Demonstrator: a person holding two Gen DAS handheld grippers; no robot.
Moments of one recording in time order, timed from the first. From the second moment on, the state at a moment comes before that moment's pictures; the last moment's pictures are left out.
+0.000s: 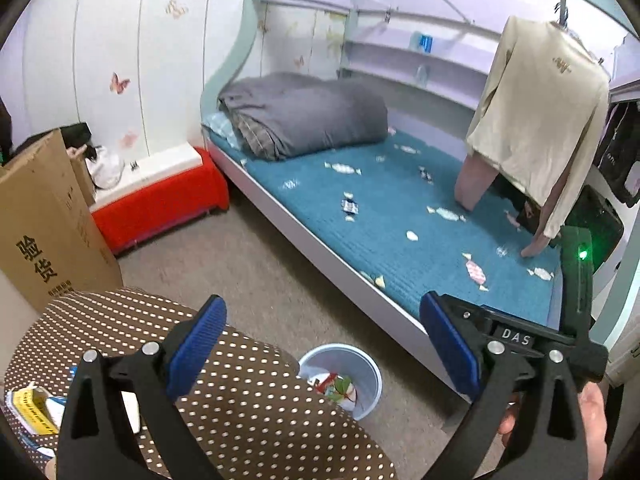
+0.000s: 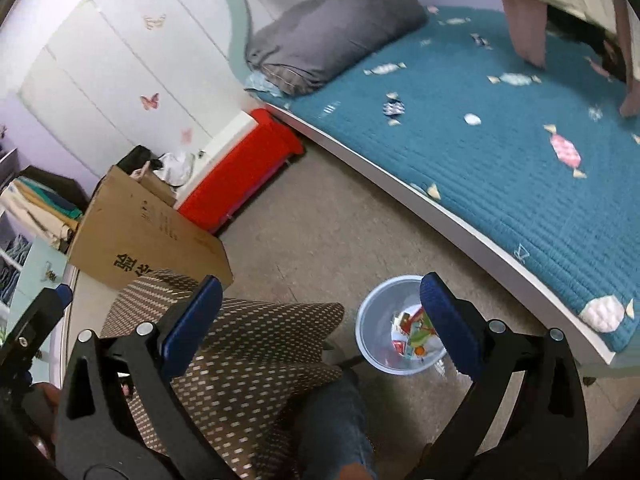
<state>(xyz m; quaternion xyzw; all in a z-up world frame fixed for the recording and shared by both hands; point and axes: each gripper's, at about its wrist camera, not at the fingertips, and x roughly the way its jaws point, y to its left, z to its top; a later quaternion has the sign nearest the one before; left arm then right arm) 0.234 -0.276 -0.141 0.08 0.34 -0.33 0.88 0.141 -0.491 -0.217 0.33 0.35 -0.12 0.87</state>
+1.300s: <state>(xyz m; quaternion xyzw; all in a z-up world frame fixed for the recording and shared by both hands) 0.162 0.056 -0.162 -0.02 0.32 -0.10 0.94 0.180 -0.171 -0.181 0.08 0.40 0.18 0.89</state>
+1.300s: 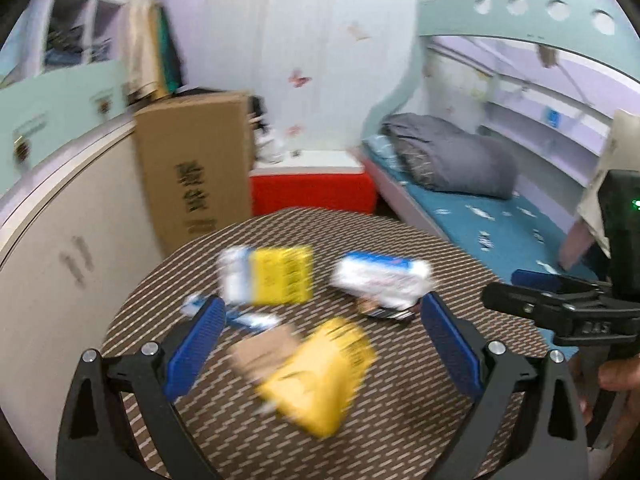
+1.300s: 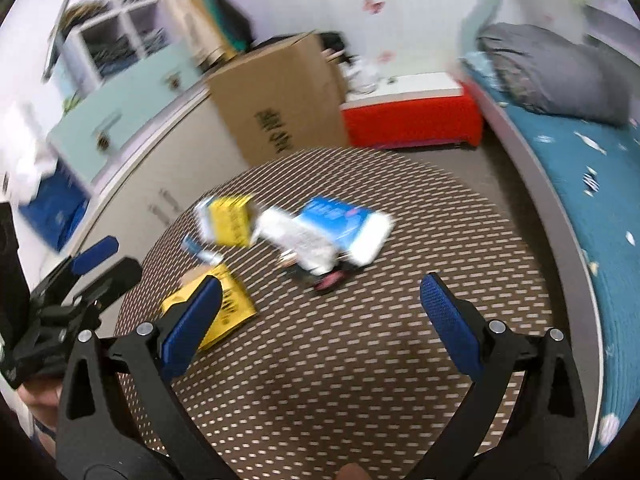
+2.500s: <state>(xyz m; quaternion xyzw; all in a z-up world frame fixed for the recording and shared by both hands) 0.190 0.106 -0.241 -0.05 0.41 -0.05 0.91 0.190 -0.115 -0.240 0.01 0.46 0.30 0.84</state>
